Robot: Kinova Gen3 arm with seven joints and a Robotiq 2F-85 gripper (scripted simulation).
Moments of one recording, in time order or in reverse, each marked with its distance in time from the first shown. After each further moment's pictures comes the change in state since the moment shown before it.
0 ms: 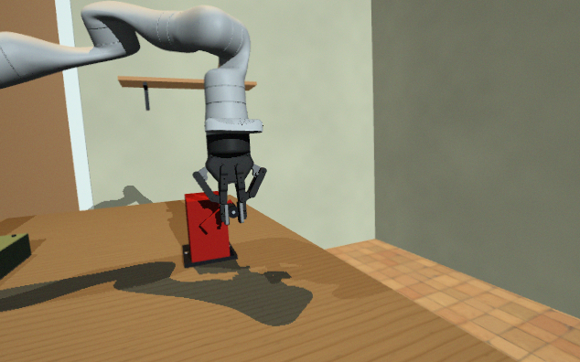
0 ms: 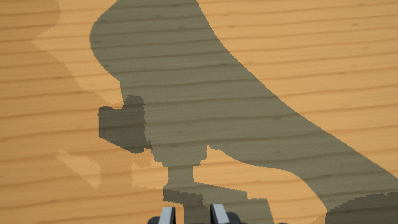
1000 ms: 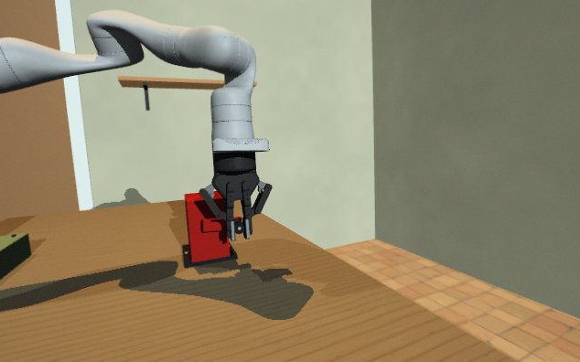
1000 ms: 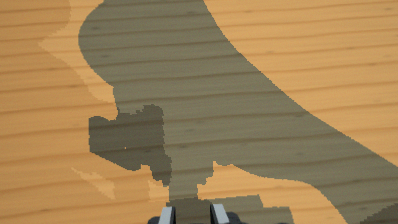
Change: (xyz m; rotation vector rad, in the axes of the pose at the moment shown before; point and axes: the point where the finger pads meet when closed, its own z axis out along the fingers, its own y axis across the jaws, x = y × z) arm 0.000 -0.009 0.031 -0.002 -0.002 0.001
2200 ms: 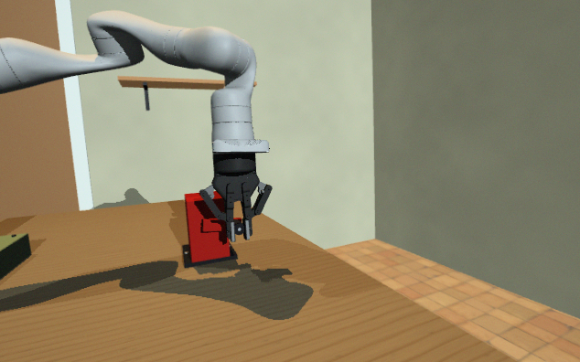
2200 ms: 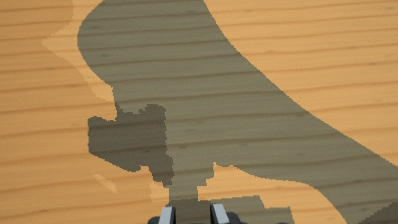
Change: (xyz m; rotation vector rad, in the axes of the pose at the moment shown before) arm 0.000 0.000 0.002 -0.001 0.000 0.000
